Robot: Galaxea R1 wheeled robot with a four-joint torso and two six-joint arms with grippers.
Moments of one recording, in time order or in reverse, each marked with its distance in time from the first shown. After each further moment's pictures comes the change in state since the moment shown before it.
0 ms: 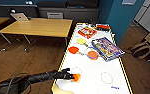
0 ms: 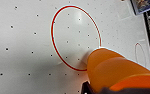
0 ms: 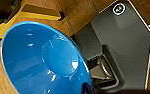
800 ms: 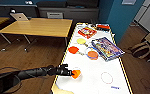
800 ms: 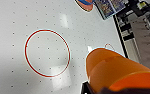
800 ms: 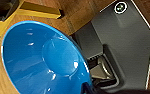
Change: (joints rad) left arm -0.101 -0.179 0.319 0.023 0.018 0.000; right arm 0.017 0.014 -0.010 -0.001 -0.028 0.000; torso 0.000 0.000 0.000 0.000
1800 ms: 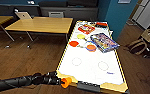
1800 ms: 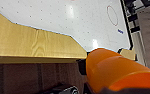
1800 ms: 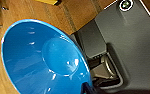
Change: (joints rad) left arm 0.103 -0.233 0.180 0.020 -0.004 0.002; right arm -0.003 0.035 -0.021 -0.014 -0.011 -0.004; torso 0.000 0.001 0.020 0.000
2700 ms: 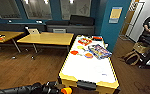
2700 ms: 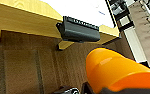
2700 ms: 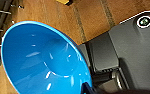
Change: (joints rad) left arm 0.140 0.002 0.004 0.060 0.003 0.000; right arm -0.032 0.042 -0.037 -0.013 -0.039 -0.002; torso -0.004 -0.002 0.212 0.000
